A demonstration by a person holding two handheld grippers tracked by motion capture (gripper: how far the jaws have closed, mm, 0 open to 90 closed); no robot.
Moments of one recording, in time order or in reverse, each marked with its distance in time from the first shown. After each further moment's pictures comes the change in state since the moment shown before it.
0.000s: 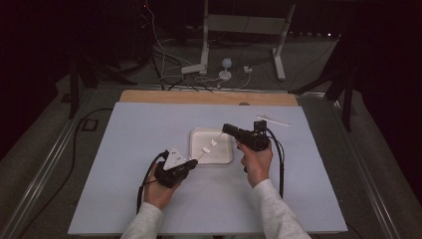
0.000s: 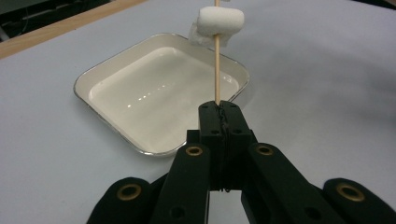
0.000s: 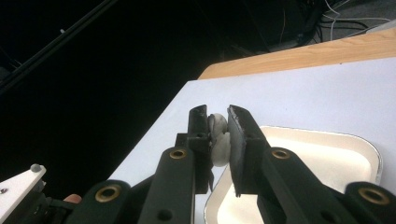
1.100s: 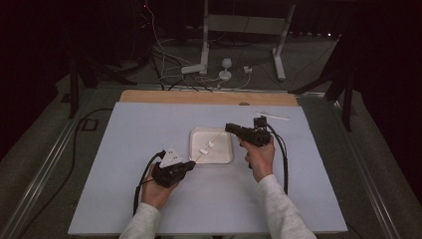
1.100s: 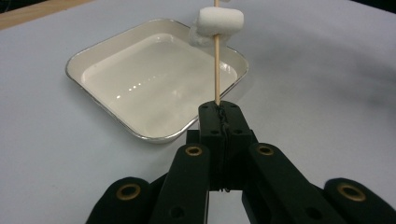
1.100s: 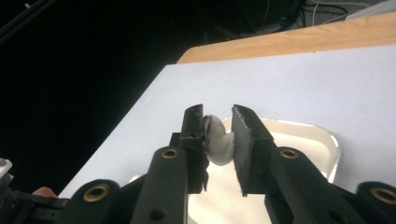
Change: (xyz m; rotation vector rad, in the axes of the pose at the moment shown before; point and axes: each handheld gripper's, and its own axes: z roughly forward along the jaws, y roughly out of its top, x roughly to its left) left arm 0.008 -0.008 0.002 0.022 -0.041 -0.057; right arm -0.017 0.009 0.008 0.087 -0.062 -0.014
